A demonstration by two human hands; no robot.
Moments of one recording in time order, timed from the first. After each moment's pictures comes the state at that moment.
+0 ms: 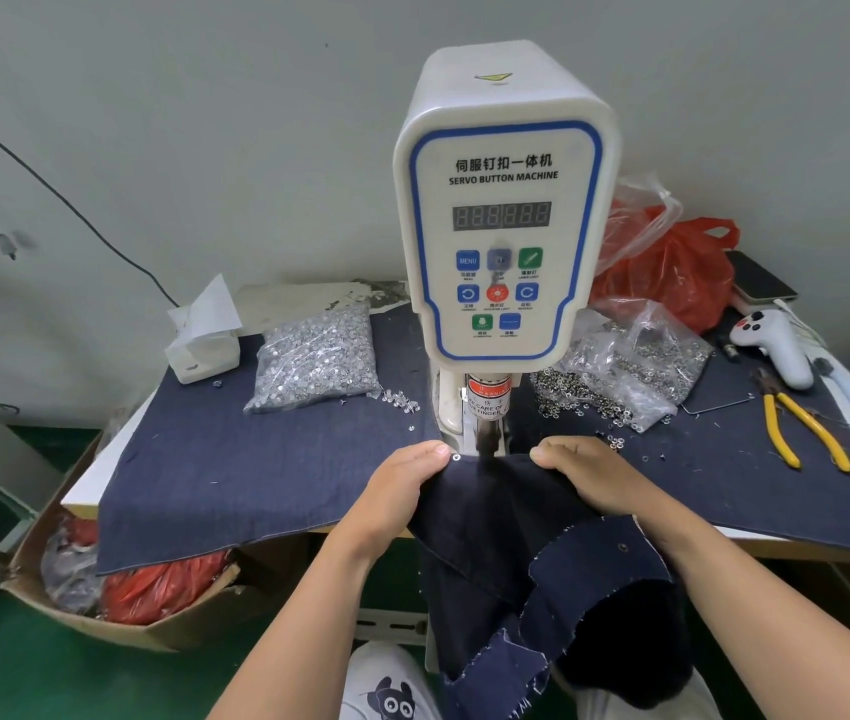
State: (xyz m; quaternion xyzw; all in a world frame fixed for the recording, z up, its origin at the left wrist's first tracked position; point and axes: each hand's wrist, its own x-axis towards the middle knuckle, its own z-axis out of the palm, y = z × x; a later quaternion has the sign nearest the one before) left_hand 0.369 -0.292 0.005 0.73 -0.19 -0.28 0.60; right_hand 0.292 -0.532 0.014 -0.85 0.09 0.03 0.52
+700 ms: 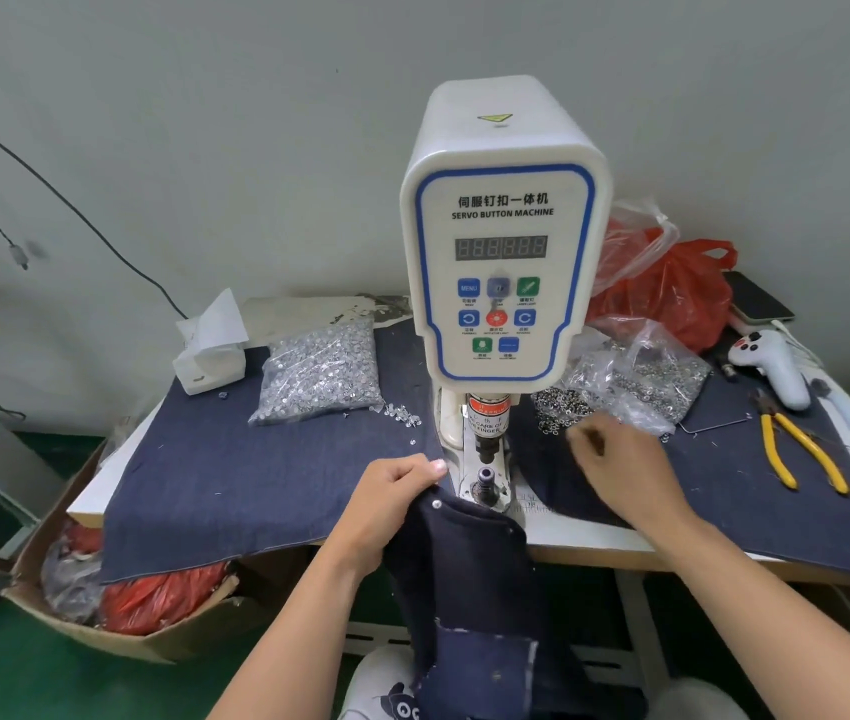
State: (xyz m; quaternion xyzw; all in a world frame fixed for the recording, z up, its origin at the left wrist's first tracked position) left_hand 0.366 -0.283 0.016 0.74 -0.18 -0.22 0.62; right_hand 0.288 -0.553 0.021 -0.93 0.18 -0.17 0.29
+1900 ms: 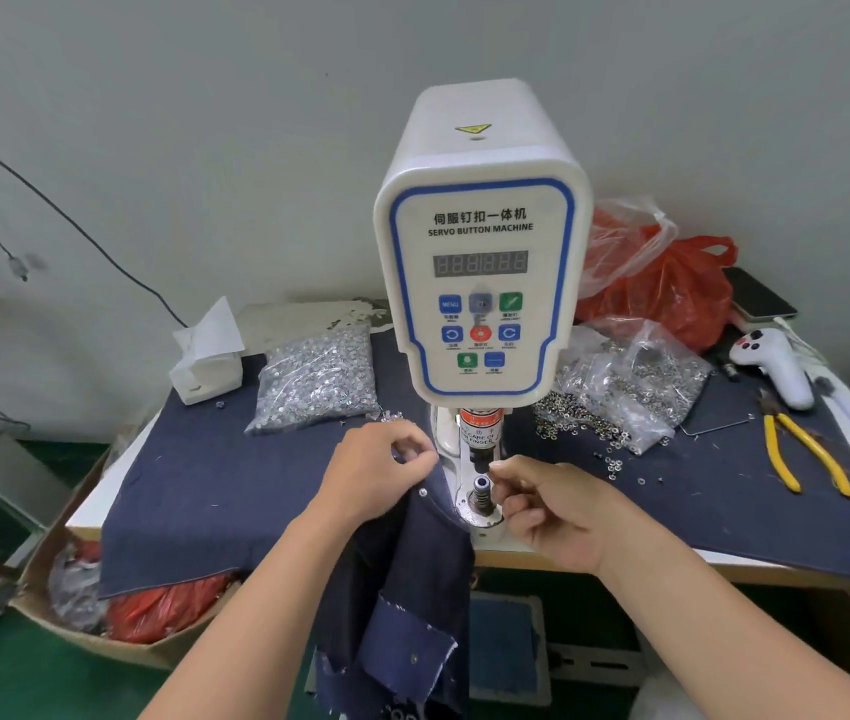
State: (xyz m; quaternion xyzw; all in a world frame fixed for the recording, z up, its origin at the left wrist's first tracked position) left_hand 0.401 -0.290 0.050 0.91 -0.23 -0.06 0.33; right_hand 0.291 -0.482 0.052 -0.40 0.29 0.13 0.86
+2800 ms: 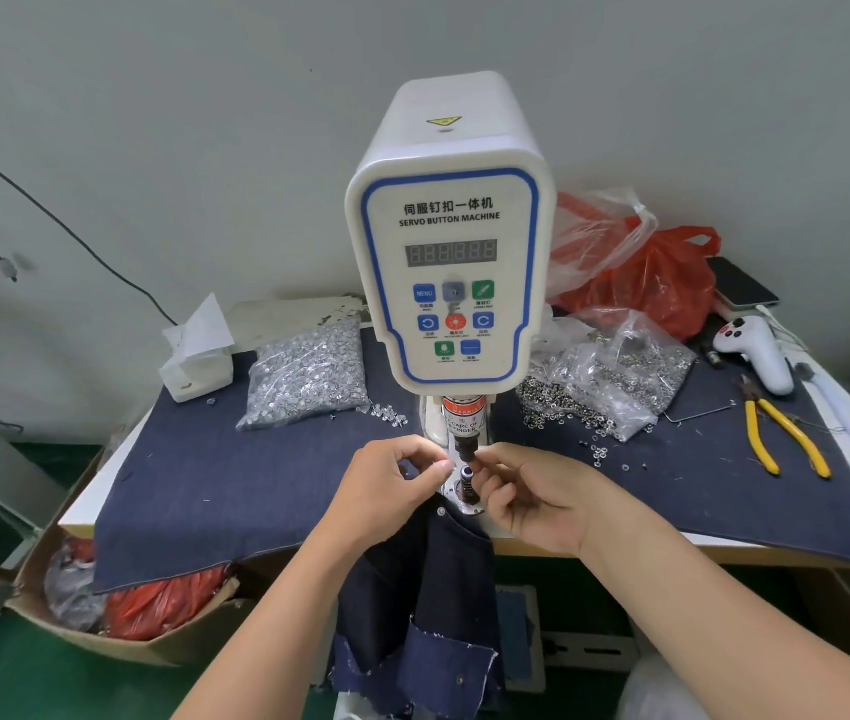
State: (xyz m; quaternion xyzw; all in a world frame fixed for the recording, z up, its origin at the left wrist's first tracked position) left_hand 0.362 -0.299 0.046 0.86 -0.26 -0.08 0.43; right_hand 0.290 -0.479 0.065 -0.32 0.32 0.17 0.87
